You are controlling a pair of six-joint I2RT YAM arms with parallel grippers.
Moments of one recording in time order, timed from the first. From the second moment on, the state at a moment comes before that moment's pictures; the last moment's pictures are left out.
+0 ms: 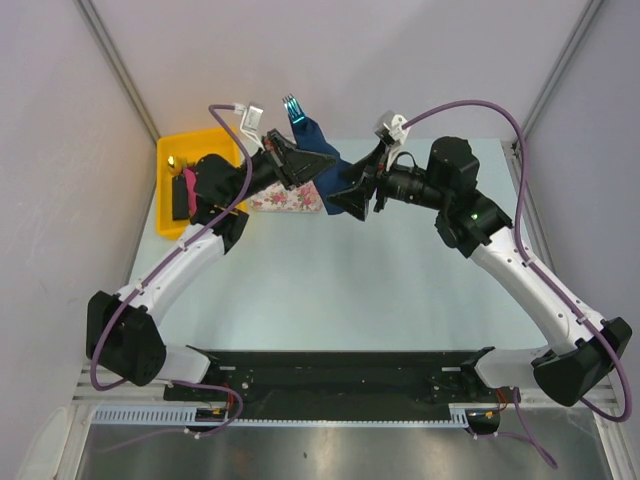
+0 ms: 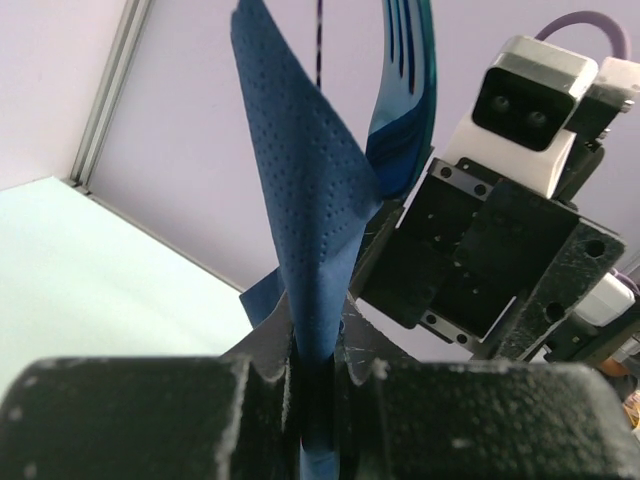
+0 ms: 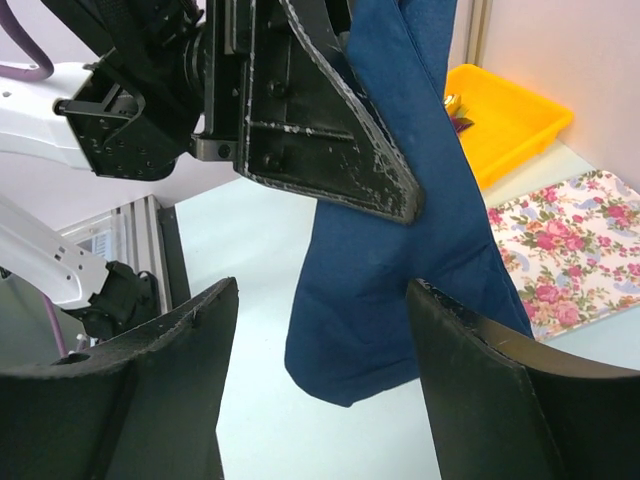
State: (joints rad) left arm -0.43 1.38 1.14 0.68 0.72 -0.89; right arm 0.60 1.29 1.40 -0.13 -0.61 0.13
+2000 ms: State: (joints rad) left arm -0.42 1.33 1.13 0.73 0.86 -0.90; right arm 0.55 1.35 1.38 0.05 -0.86 0.33
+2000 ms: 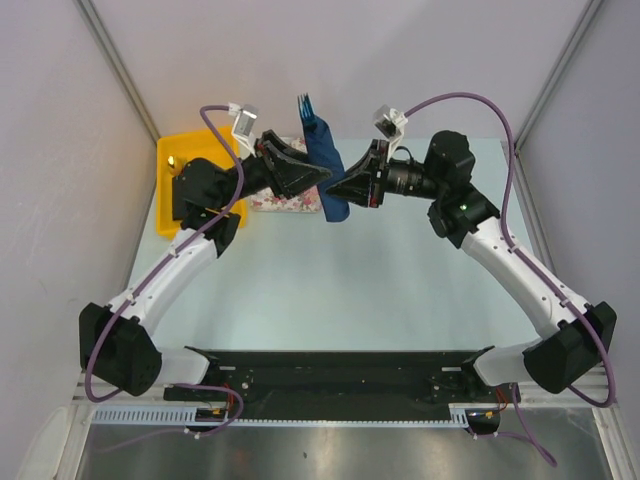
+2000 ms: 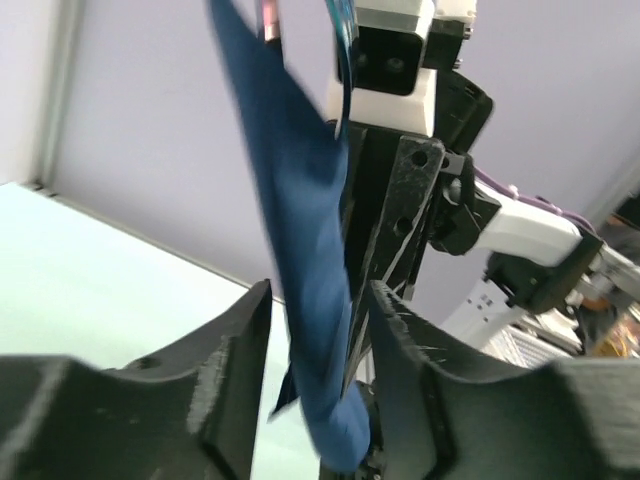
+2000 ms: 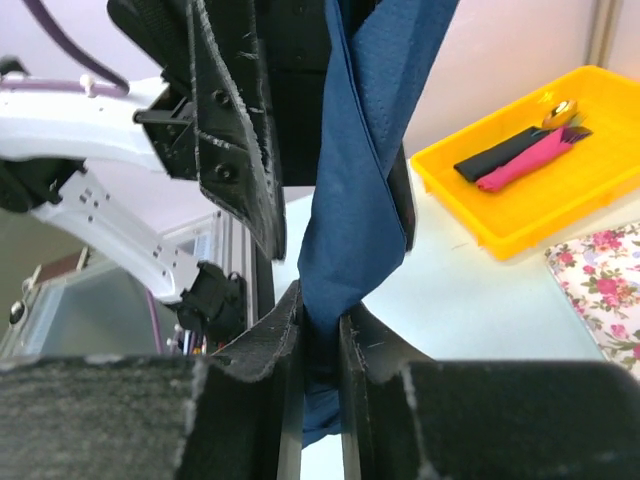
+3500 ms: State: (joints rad) left arm -0.40 1.35 1.11 0.90 0.84 -1.14; right arm 0.56 1.40 1.42 0.25 -0.88 0.49
